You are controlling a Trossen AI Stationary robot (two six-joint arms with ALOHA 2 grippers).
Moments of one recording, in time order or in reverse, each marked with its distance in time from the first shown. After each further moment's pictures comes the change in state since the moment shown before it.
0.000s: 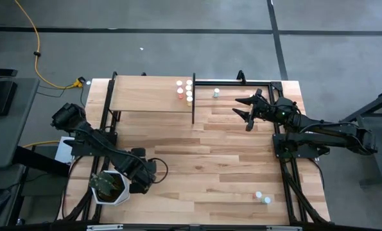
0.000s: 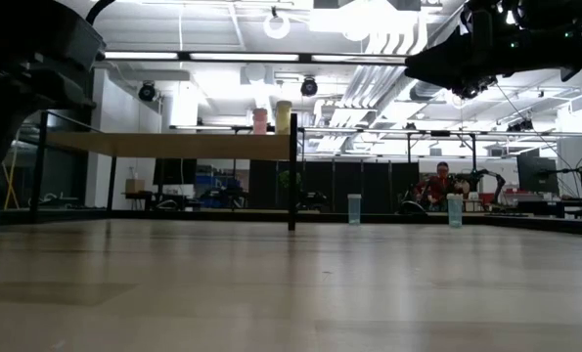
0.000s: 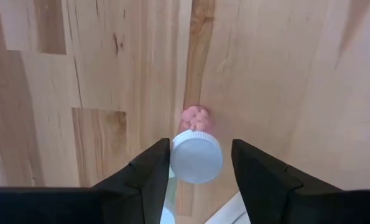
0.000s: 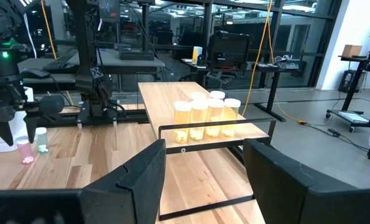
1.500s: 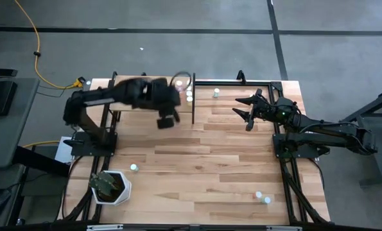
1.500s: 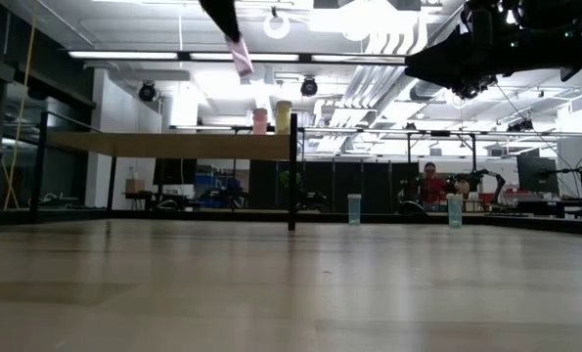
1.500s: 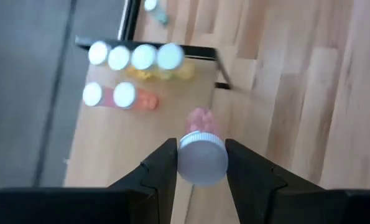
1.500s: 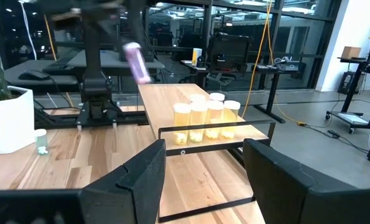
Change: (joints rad) left arm 0.695 0.070 0.864 -0.379 -0.305 0.717; right arm 0.000 0.000 0.000 0.007 0.000 0.000
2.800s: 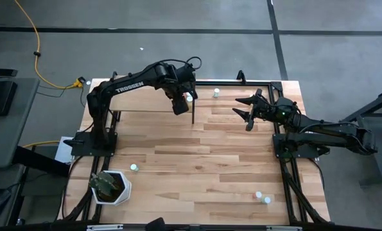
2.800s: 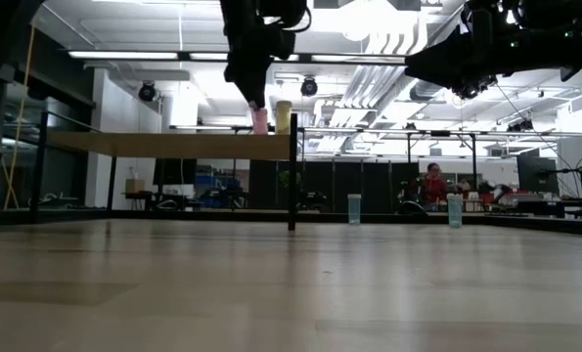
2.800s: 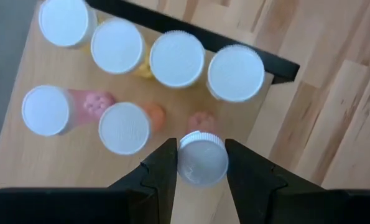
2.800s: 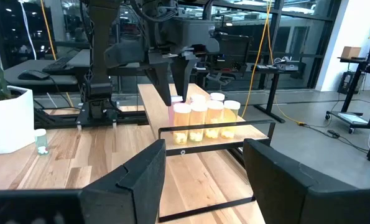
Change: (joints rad) left arm 0.281 0.277 0.100 0.015 0.275 0.001; right arm 0.000 0.000 0.000 -0.001 0.000 0.000
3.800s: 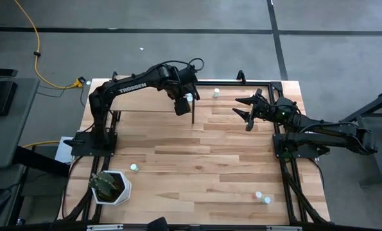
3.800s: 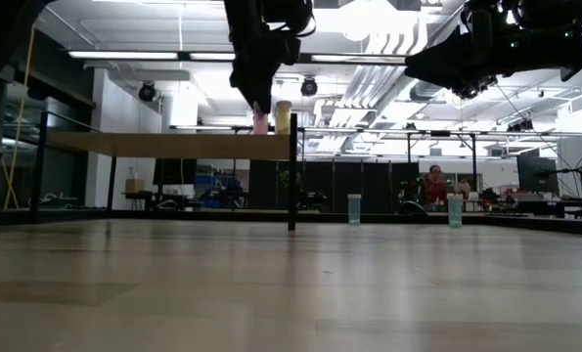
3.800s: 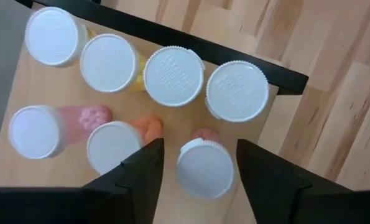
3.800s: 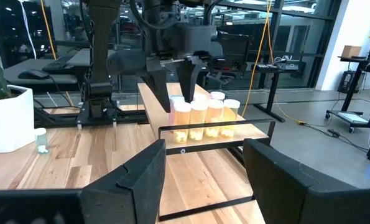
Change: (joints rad) left arm -0.007 0.011 -0.007 0.040 -0.012 0.019; right arm 0.000 0.000 0.000 -0.003 0.000 0.000
